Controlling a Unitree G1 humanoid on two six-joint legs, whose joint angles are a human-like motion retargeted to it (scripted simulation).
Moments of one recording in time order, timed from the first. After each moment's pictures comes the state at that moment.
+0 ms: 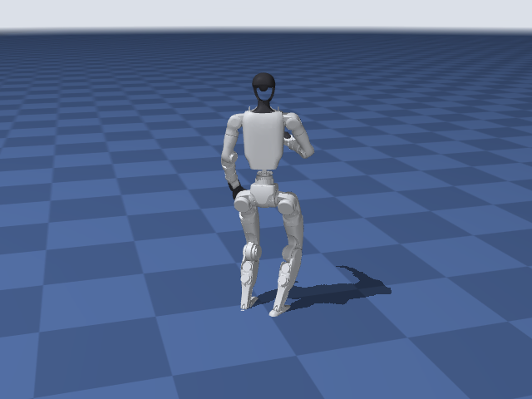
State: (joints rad) left arm -0.03 0.25 -0.51 0.99 0.27 -0.15 -0.11; right arm -0.32 -0.43 0.54 -0.16 0.17 -0.21 0.02; waist 0.16 -0.01 -0.04; left_leg -0.30 -0.08 -0.11 0.66 -0.70 0.06; right_leg -0.31 -0.12 -0.36 0.74 -0.57 -0.05
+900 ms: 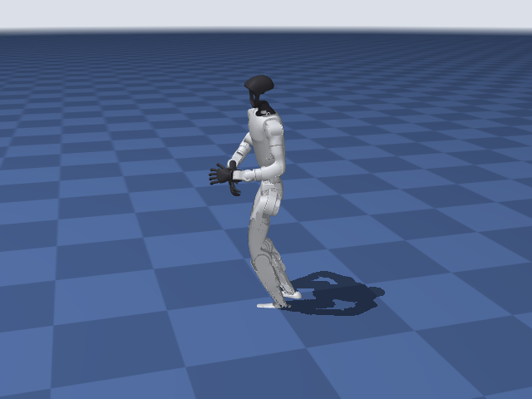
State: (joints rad) left arm -0.14 0.45 -0.37 0.00 0.14 -0.19 -0.23; right arm -0.05 -0.53 0.66 0.24 -0.17 -0.09 0.57; waist 0.33 -0.17 0.15; left_leg -0.20 -0.13 0.00 0.55 -0.62 0.08; right_leg -0.15 -0.16 -0.40 0.71 -0.56 -0.02
